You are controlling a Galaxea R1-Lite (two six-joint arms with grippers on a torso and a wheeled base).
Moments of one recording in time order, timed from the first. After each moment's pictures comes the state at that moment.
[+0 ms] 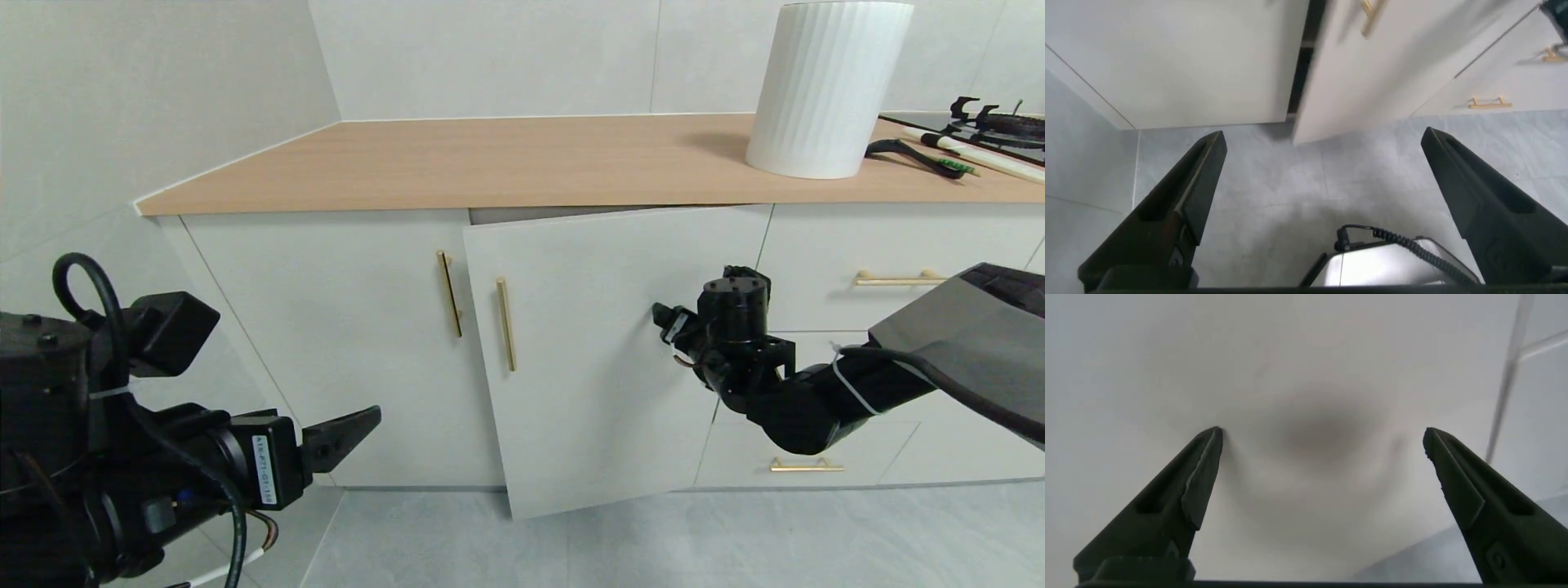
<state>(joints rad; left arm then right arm) -0.54 1.22 -0.61 -0.15 0.27 -0.34 0.48 2.20 -1.15 -0.82 -0.50 0.62</state>
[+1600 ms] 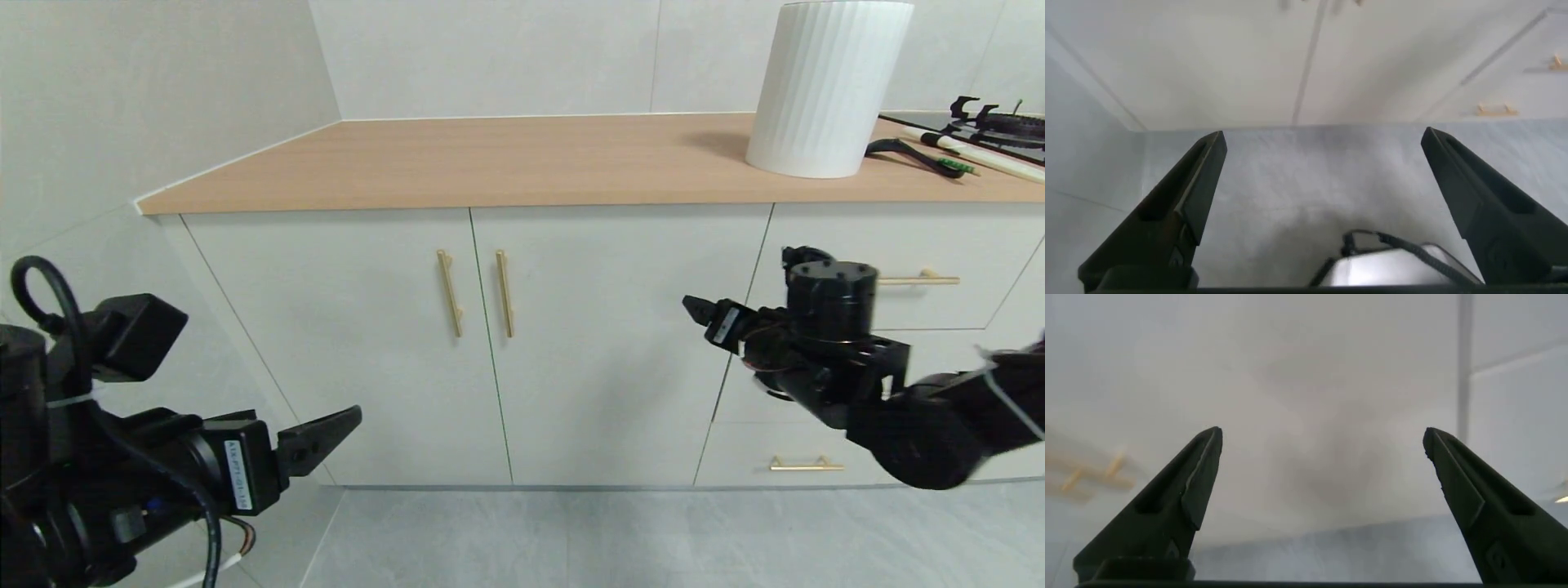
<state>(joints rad) -0.51 1.16 -0.58 -0.15 0.28 -0.32 0.46 1.89 -0.84 -0.89 -0.34 0.50</state>
